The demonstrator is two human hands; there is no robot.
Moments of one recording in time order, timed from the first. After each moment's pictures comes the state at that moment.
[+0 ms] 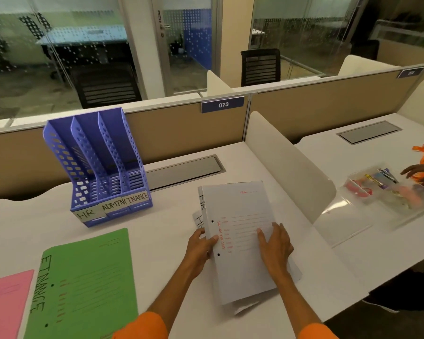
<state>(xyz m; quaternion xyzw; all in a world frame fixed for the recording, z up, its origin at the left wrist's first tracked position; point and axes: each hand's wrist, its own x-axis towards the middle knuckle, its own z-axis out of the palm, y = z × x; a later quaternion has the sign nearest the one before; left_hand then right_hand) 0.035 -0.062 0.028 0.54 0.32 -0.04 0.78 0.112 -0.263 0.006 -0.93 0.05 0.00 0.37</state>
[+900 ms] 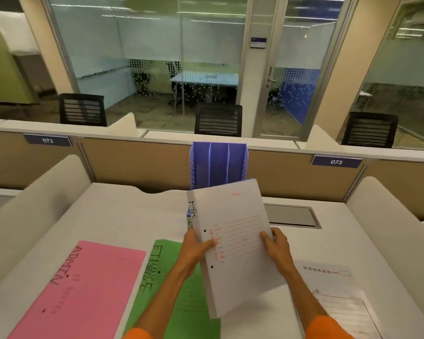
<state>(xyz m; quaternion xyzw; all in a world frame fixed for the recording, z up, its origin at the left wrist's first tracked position) -0.113 0.171 0.129 0.60 0.33 0.22 0.70 0.088 0.015 0.090 -0.81 -0.20 0.17 0.53</state>
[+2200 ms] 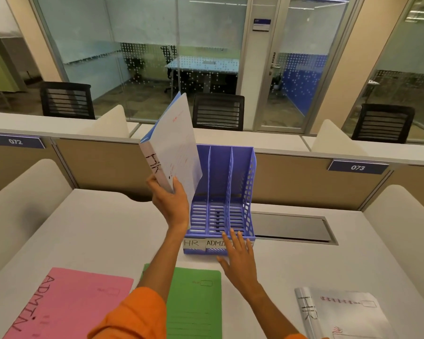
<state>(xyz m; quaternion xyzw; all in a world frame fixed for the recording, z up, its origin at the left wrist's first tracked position) -0.001 0.304 0.203 0.54 0.41 0.59 0.43 0.088 0.151 0.015 -0.88 -0.45 0.01 0.16</state>
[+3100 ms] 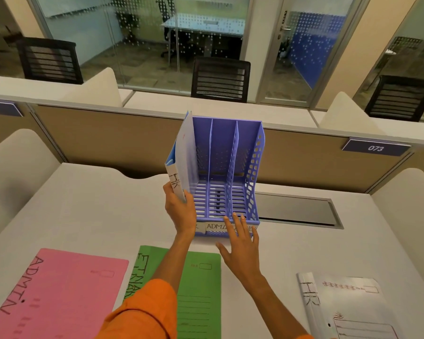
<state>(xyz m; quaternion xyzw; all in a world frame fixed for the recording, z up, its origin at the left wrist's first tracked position) 0.026 0.314 0.082 0.60 0.48 0.47 0.43 0.091 0.152 -0.004 -0.89 -0.43 -0.02 0.16</state>
